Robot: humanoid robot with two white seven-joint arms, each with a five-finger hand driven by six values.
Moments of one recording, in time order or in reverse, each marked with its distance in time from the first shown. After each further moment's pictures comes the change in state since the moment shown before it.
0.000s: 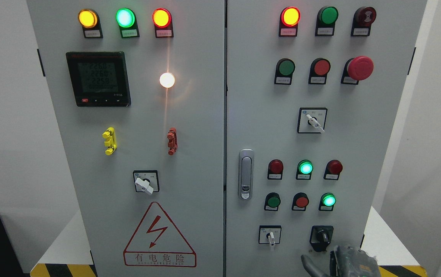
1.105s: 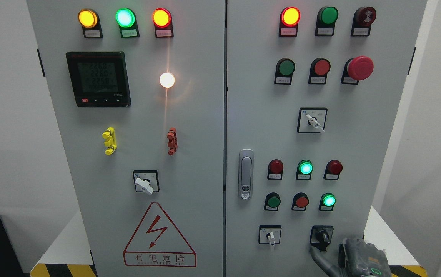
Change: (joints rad) left arm 0.000 0.000 0.000 0.000 0.000 0.000 0.000; right arm -0.046 -0.024 -0.037 0.031 0.002 0.019 0.005
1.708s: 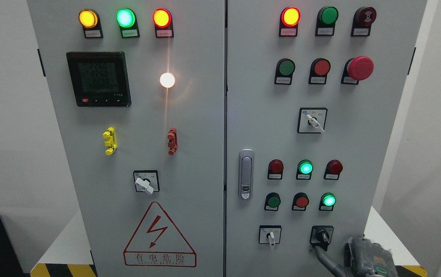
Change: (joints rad) left arm 0.000 0.000 0.000 0.000 0.000 0.000 0.000; right arm -0.012 -0.019 -0.014 0.023 0.000 0.005 -0.002
